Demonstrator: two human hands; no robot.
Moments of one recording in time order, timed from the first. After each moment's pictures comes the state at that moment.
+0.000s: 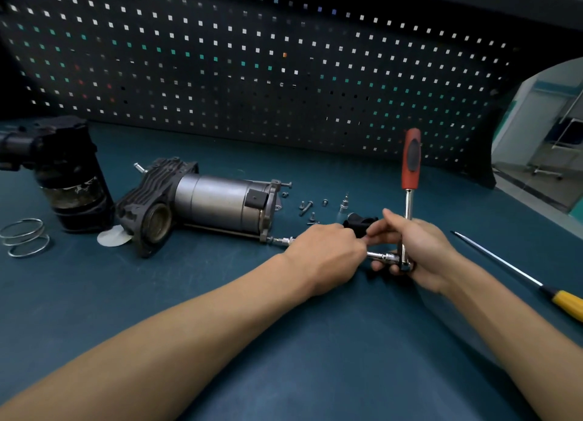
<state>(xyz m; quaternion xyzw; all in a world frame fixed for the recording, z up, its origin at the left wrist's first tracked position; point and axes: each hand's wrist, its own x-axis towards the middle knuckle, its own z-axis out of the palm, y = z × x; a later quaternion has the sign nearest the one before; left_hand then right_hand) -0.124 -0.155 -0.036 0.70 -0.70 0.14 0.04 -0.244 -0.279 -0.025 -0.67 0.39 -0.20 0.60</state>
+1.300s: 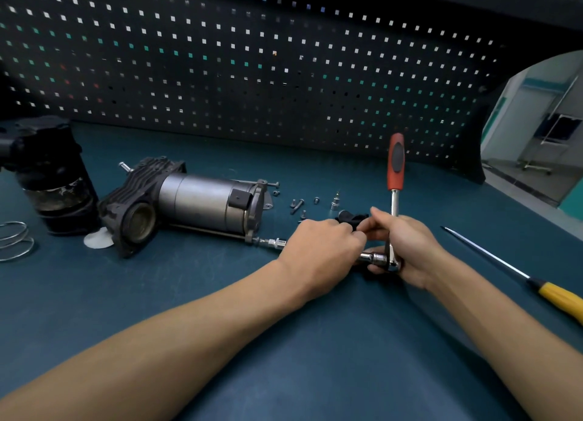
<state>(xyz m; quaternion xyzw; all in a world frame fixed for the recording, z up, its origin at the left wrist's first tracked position) -0.135 -0.151 -0.039 0.71 -0.67 0.21 0.08 -0.241 -0.277 -0.028 -0.66 0.38 -0.22 0.61</state>
